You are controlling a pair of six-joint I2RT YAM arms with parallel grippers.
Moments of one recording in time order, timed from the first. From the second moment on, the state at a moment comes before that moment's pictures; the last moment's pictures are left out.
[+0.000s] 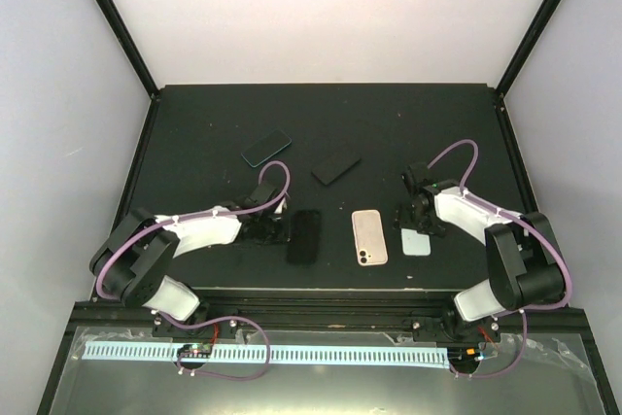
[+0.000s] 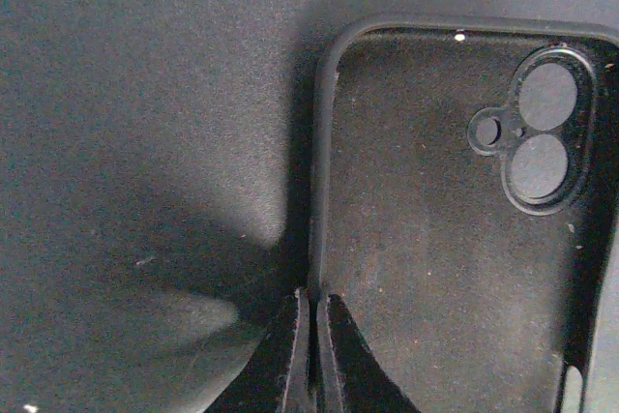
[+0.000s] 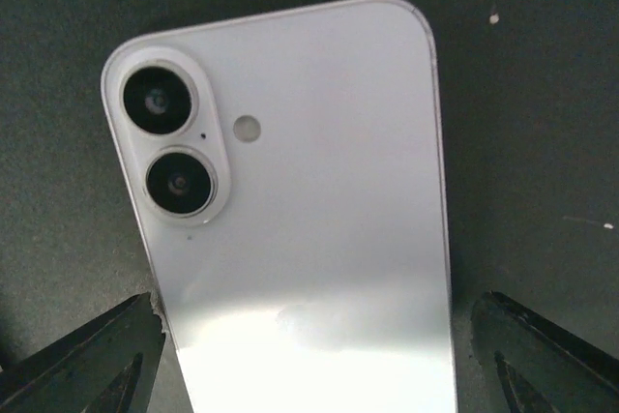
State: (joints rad) left arm -0.64 1.49 0.64 -0.26 0.19 -0.67; right arm 0.32 1.48 0.76 -0.67 0.10 0.48
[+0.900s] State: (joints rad) left arm -0.60 1.23 0.58 -0.19 0.32 -0.80; right arm 0.36 1.48 0.76 -0.67 0.10 0.45
